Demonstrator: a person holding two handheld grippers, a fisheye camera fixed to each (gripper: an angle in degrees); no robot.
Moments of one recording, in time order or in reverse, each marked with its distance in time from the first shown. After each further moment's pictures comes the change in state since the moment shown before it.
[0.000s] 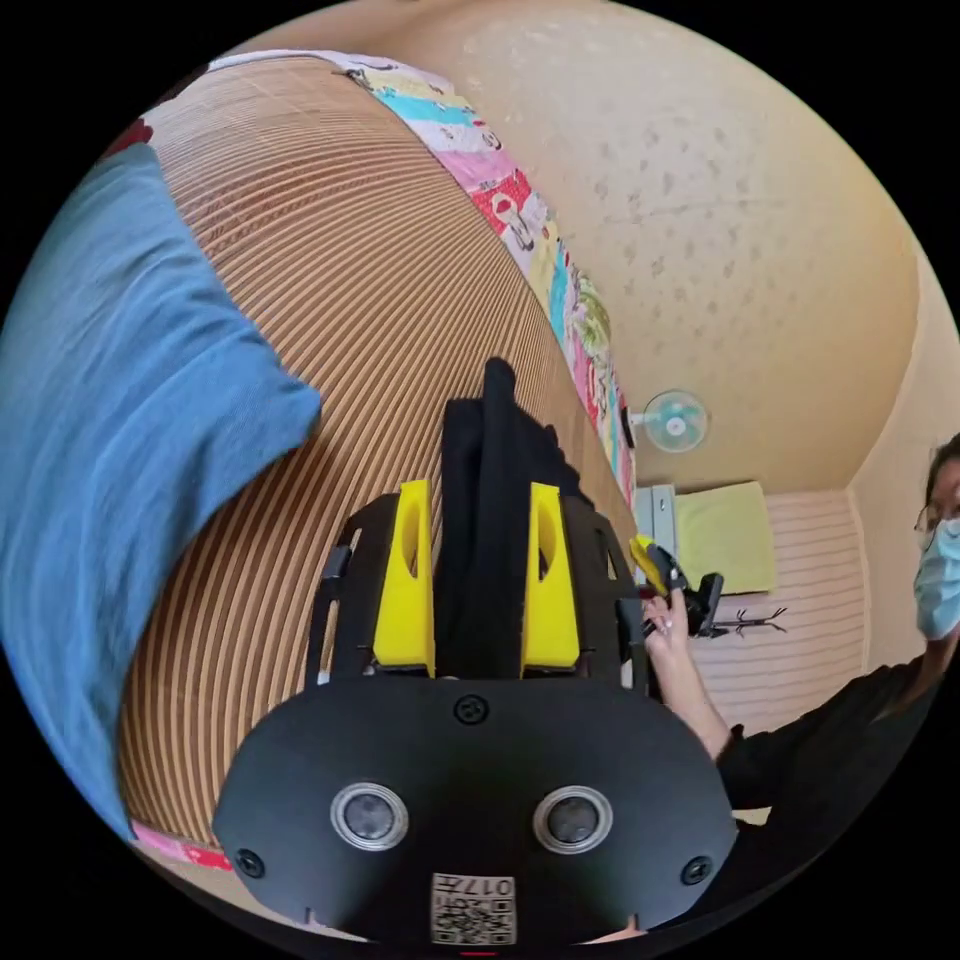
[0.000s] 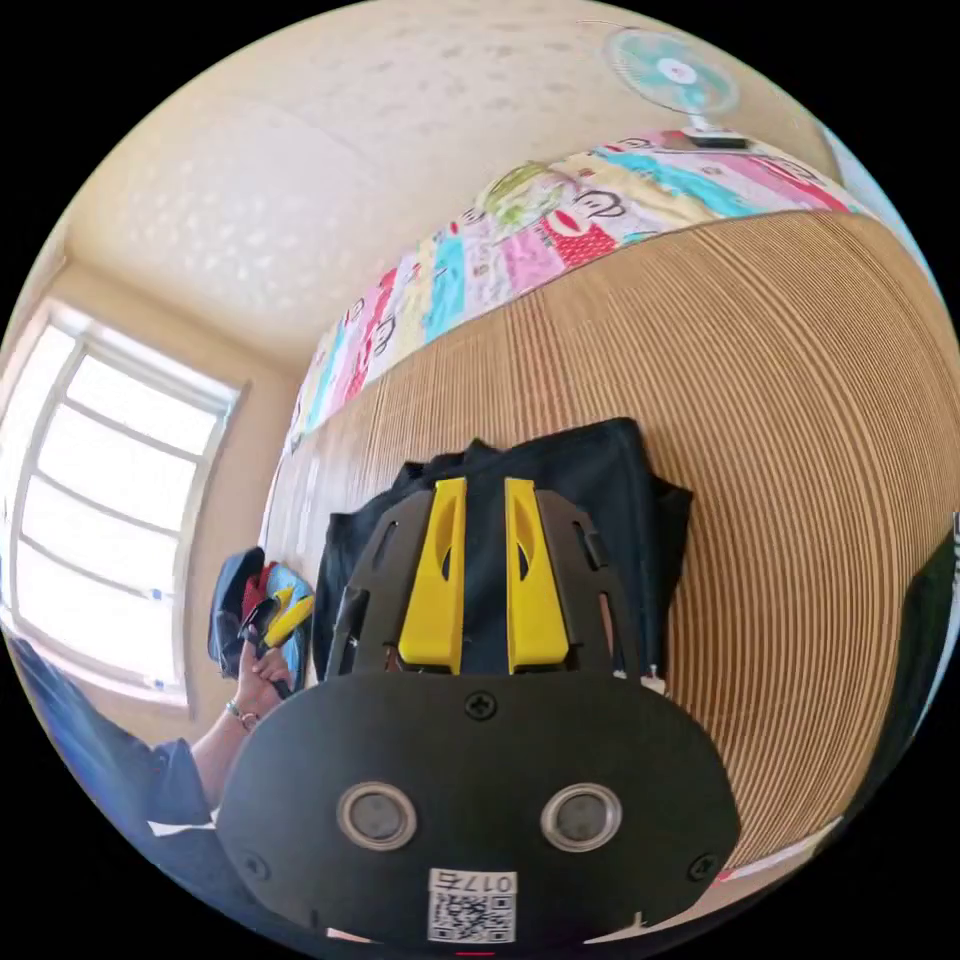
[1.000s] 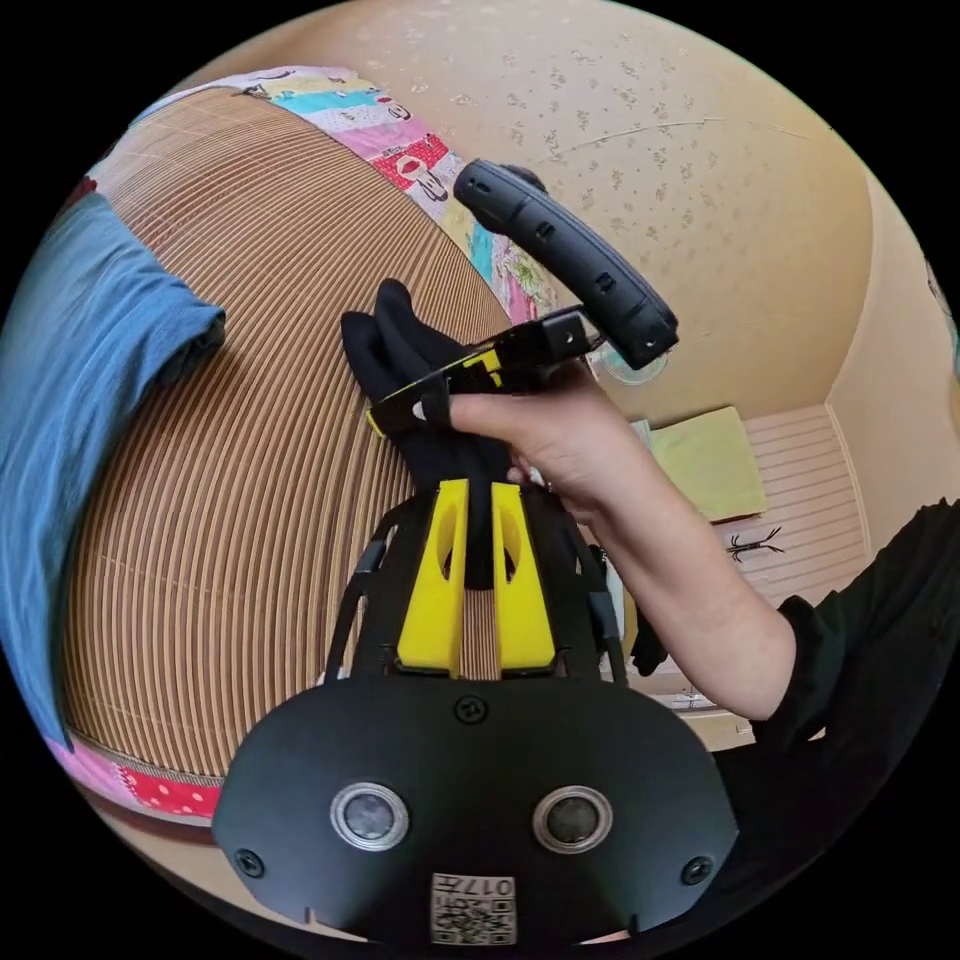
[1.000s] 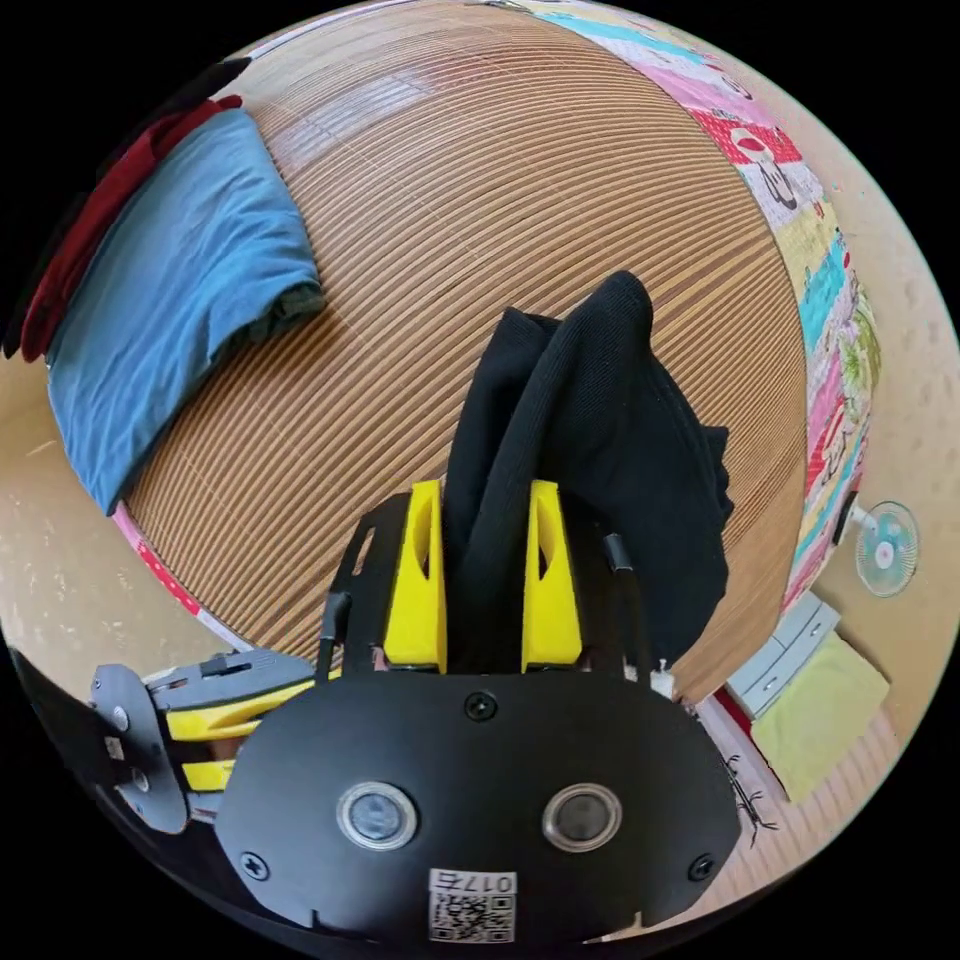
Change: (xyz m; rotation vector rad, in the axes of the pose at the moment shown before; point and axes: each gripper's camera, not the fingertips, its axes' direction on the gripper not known) left arm 0.037 0.095 0.068 0.032 0.175 0.166; right arm -0.382 0.031 0.287 -0.811 0.745 -0.814
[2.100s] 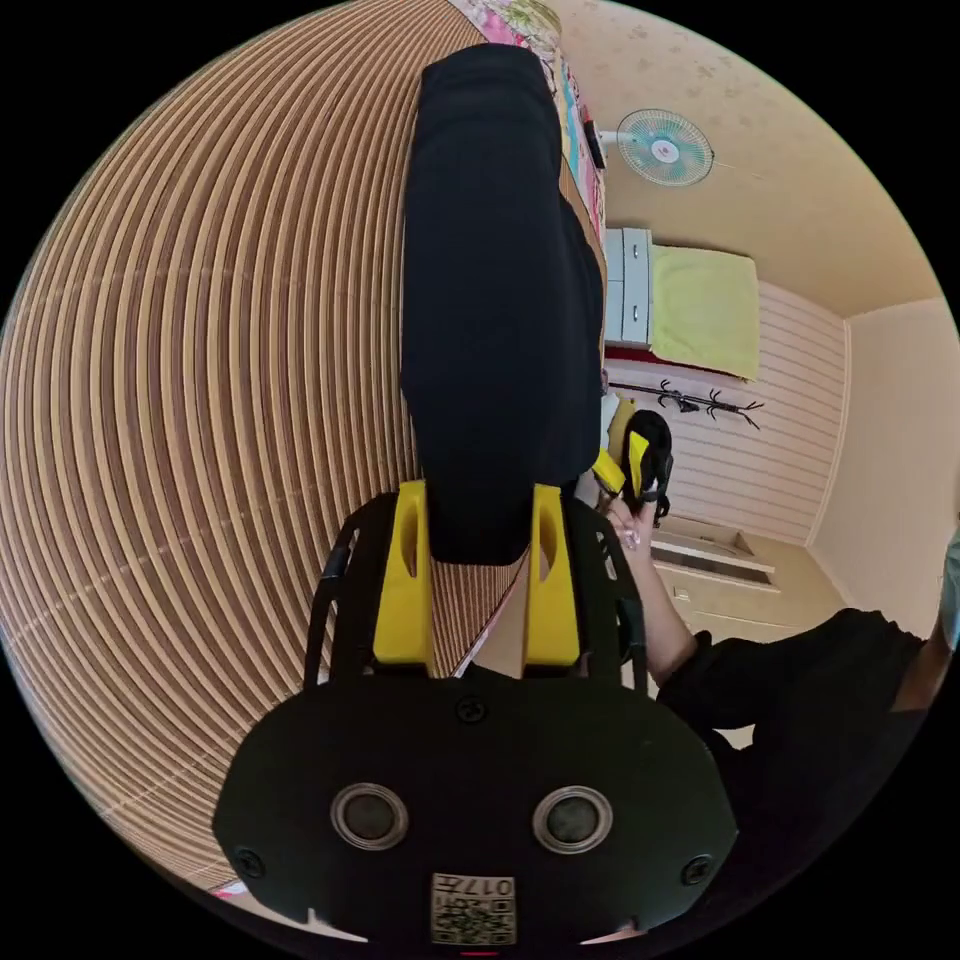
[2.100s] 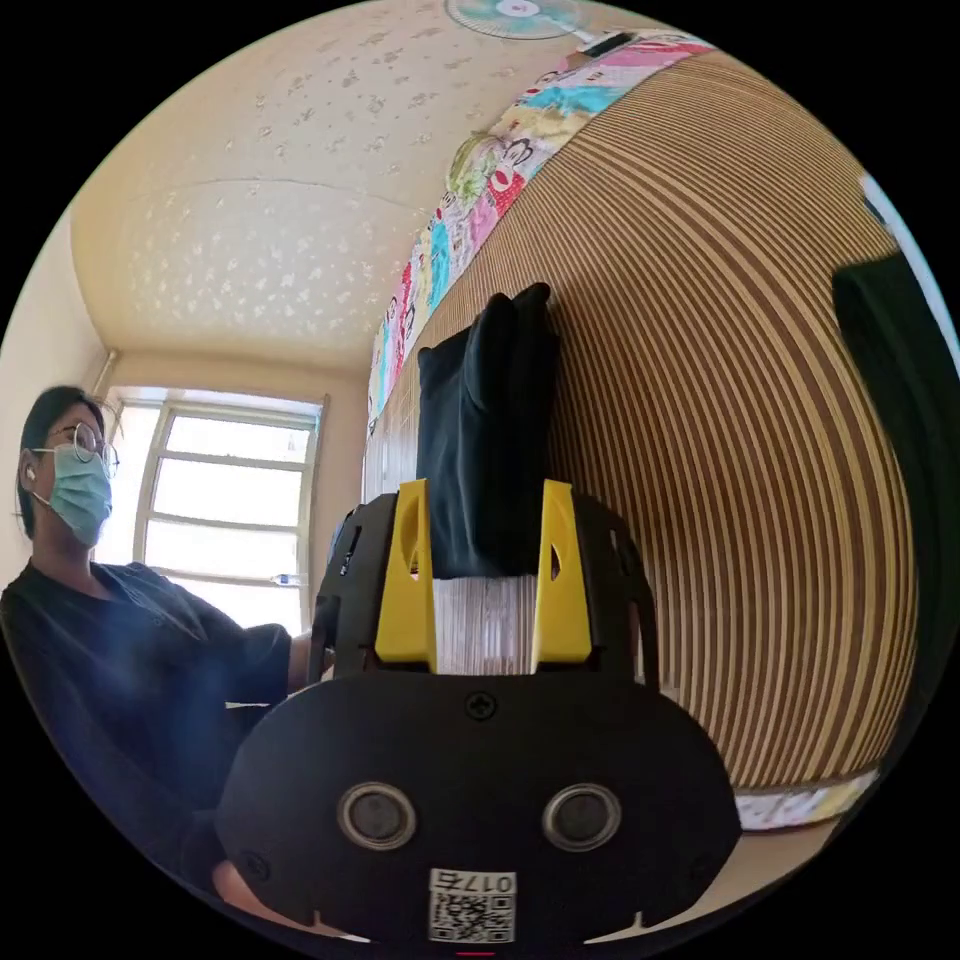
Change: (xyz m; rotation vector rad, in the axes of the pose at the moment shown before) left arm 0.010 0.070 0.355 -0.664 0.153 -0.074; right arm 0.309 0.548 0.345 0.855 -1.242 0.905
